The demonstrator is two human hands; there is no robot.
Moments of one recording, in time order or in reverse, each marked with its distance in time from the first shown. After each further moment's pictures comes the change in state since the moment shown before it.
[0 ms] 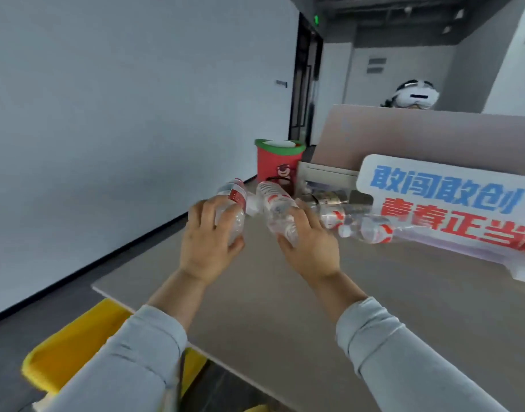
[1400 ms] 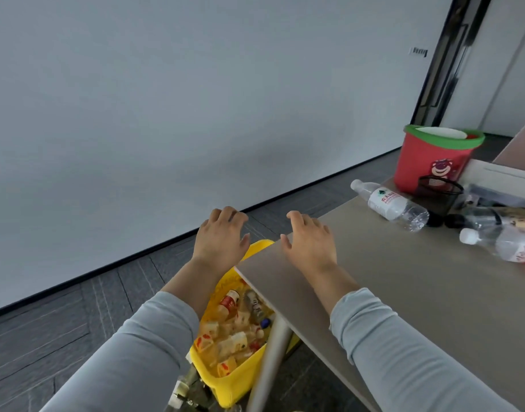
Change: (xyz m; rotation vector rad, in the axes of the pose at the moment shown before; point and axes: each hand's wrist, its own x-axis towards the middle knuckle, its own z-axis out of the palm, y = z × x) left_hand -0.063 -0.182 -0.093 0.353 -0.633 -0.553; right_hand 0.050 -0.193 0.166 0.062 -0.463 -0.166
